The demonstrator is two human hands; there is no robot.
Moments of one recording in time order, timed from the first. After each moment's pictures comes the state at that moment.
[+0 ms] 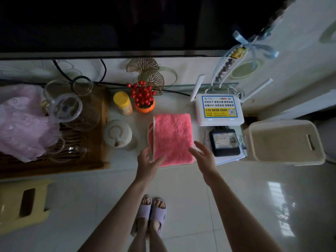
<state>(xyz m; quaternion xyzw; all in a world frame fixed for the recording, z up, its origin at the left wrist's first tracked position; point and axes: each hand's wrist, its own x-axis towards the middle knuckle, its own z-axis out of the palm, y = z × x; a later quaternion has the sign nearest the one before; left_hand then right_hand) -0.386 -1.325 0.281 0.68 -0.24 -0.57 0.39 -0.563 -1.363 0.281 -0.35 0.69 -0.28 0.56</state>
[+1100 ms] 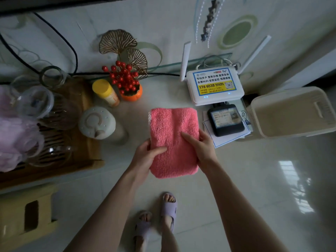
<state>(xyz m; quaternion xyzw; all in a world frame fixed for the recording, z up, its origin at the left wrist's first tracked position) -0.388 -1.326 0.260 0.61 -0.21 -0.68 0.34 -0.560 -1.346 0.243 -0.25 0.63 -0.40 0.62</state>
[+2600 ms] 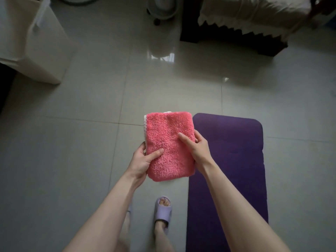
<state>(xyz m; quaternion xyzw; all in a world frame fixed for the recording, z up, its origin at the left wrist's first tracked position) -0.687 -0.700 0.211 0.38 -0.44 -0.81 -0.12 -0.766 -0.547 0.236 0.19 0.66 -0.67 0.29</state>
